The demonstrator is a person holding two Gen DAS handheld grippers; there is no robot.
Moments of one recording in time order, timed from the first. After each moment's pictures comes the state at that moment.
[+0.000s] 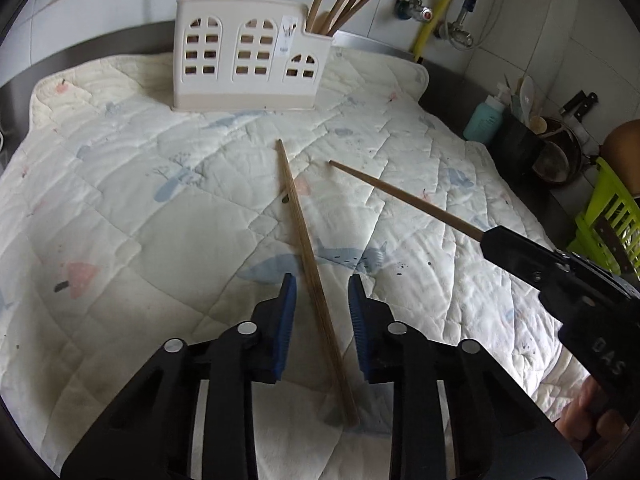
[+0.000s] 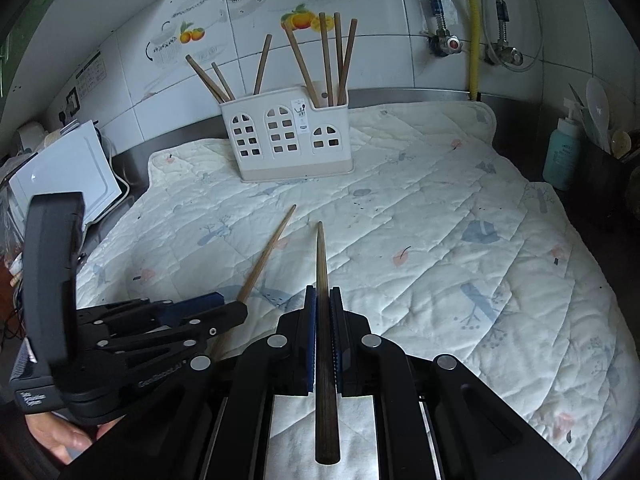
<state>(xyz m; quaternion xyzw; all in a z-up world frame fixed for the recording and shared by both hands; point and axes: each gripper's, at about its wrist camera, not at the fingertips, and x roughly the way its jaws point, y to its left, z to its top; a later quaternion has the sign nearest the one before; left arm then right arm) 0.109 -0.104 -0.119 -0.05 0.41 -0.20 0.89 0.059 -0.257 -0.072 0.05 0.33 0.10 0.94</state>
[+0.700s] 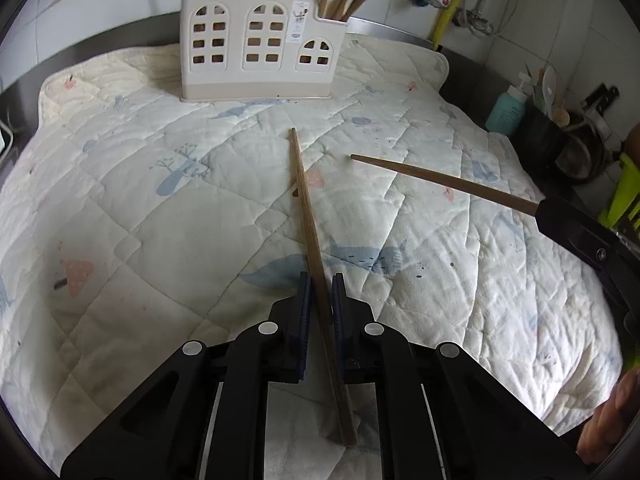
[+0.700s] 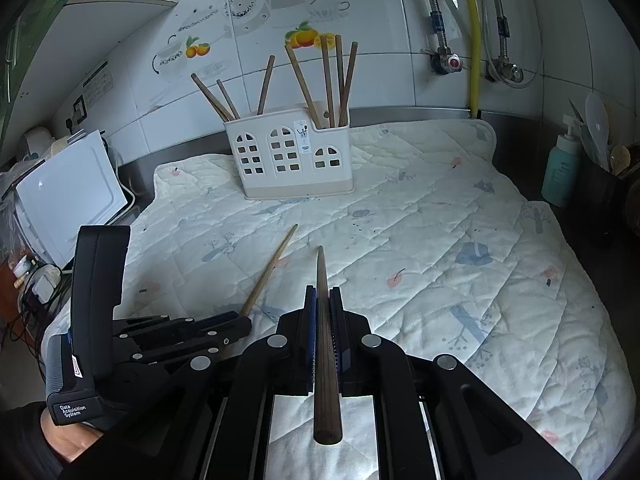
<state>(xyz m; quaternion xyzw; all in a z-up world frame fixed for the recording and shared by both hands) 0.117 -0.112 -0.125 -0.04 0.42 -0.16 0.89 0.058 -0.264 -0.057 0.05 0.31 0.11 0.94</state>
